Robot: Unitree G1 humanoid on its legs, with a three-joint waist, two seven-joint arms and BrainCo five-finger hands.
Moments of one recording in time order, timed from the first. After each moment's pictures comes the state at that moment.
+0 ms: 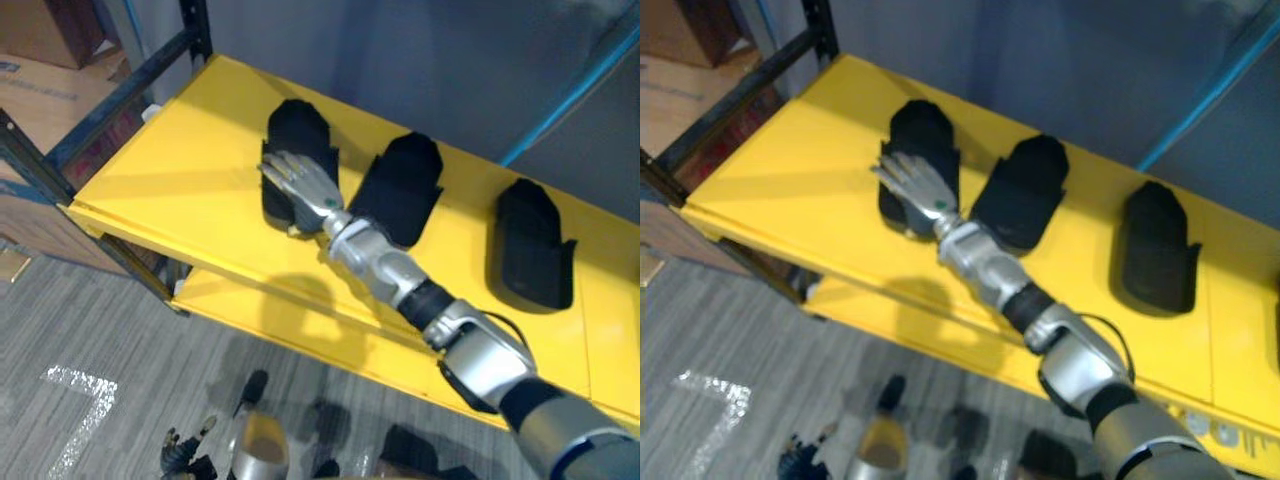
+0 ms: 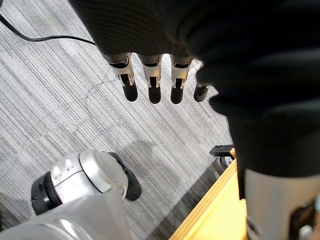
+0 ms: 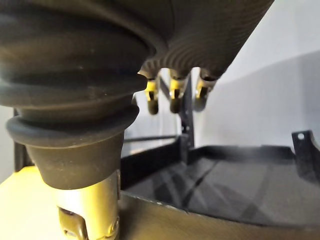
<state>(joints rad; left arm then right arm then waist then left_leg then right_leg) 0.15 0.10 0.26 0.88 -0.32 -0.17 0.23 -1.04 -0.13 0.66 0.68 -0.85 -0.04 -0.35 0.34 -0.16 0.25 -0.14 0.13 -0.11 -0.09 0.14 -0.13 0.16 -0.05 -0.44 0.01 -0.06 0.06</state>
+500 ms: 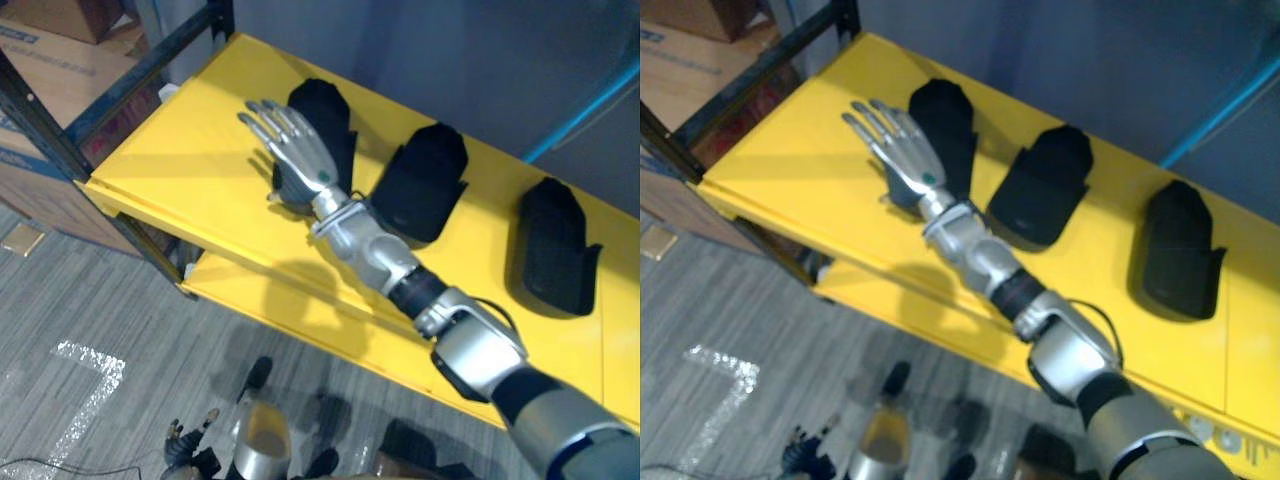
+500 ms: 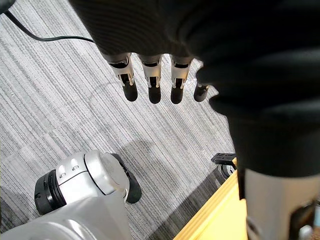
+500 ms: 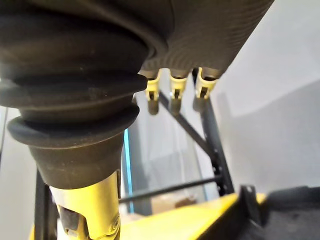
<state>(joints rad) 0.14 0.09 0.26 0.86 -0.35 -0.17 0.23 -1.09 -0.09 0.62 0.67 -0.75 -0.10 -0.55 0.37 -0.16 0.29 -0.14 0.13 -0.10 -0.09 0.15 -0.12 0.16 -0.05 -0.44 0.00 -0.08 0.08</state>
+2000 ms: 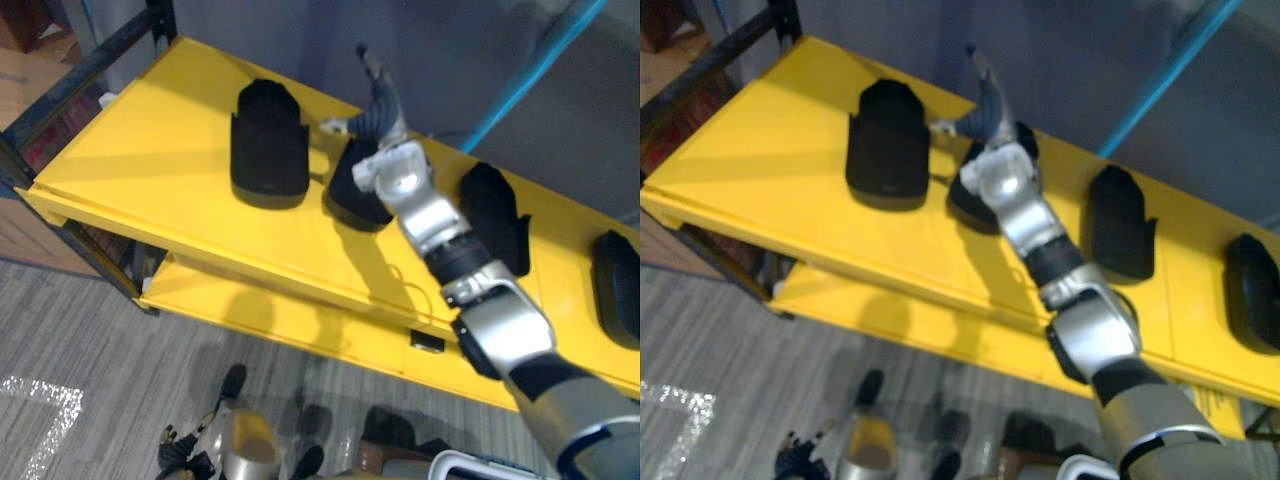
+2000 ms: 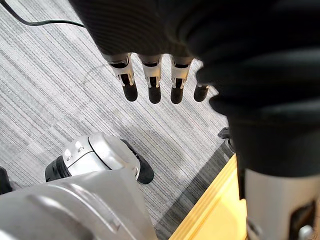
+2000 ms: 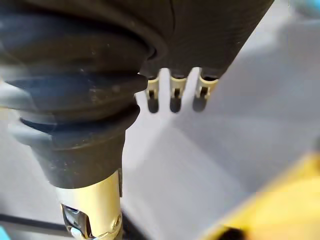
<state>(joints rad) 0.16 0.11 0.23 0.85 -0.35 -0.13 0.26 -1.21 -0.22 0.38 0.58 -0.01 0.06 -0.35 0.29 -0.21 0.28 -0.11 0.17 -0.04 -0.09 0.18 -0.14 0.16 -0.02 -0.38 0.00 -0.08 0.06</state>
